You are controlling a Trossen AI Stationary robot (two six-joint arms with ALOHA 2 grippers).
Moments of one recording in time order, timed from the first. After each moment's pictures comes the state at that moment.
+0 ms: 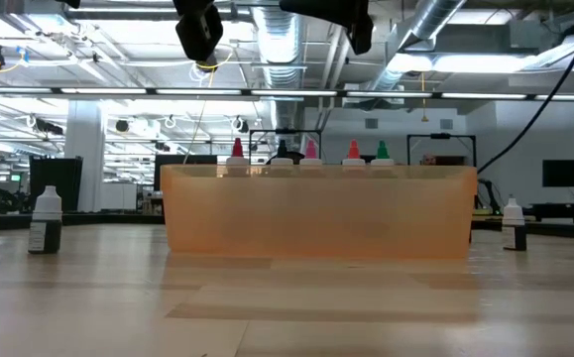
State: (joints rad) left arm -0.23 1.28 0.72 0.46 -0.06 -0.49; right arm 0.26 1.51 0.99 0.29 0.23 0.42
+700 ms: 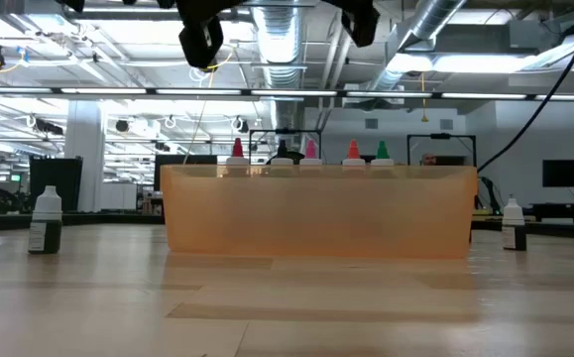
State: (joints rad) left arm -0.23 1.28 0.72 0.46 -0.08 -0.49; right arm 0.26 1.49 1.00 0.25 0.08 0.49
